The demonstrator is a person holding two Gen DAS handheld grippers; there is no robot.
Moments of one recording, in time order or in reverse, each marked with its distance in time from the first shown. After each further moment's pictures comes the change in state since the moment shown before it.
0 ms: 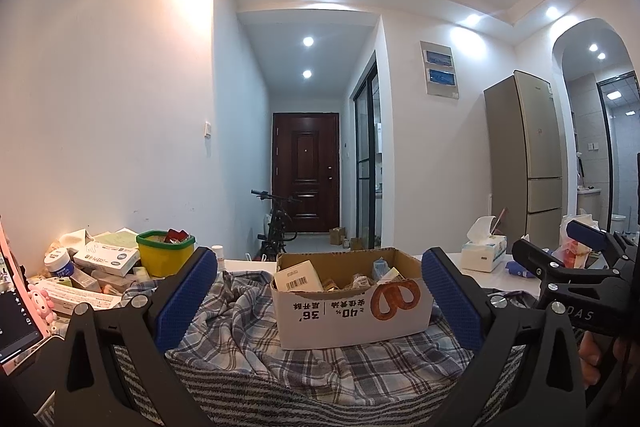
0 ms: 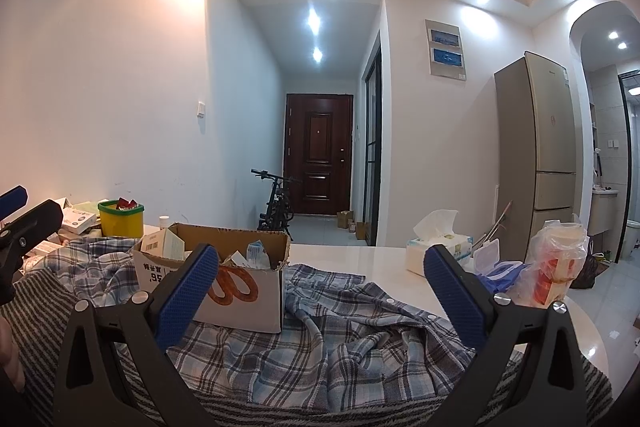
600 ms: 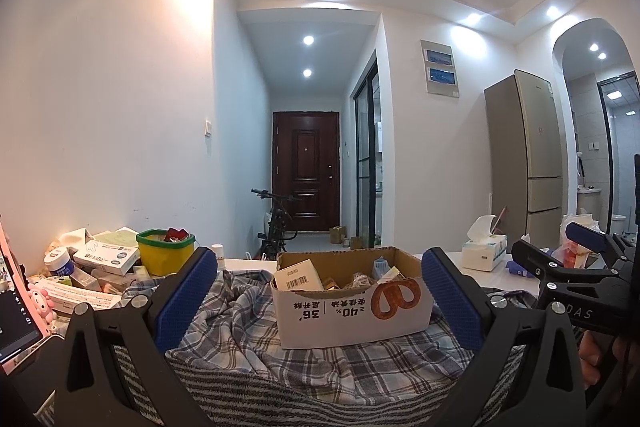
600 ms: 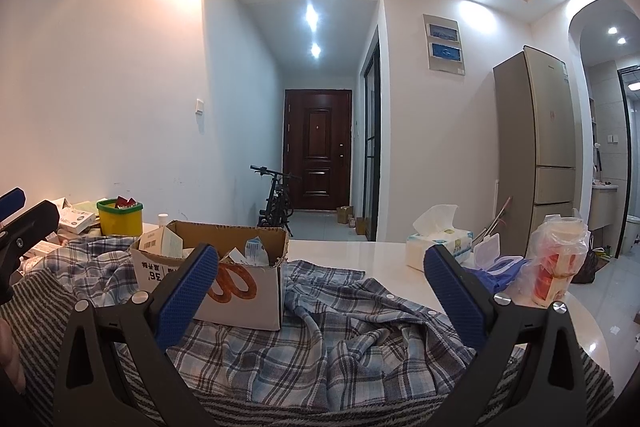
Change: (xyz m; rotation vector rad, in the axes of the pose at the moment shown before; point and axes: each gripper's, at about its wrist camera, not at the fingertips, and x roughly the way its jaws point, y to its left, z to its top) left arm 0.001 0.000 -0.001 0.000 0.001 0.001; right arm 0.002 -0.001 0.001 0.009 0.017 -0.002
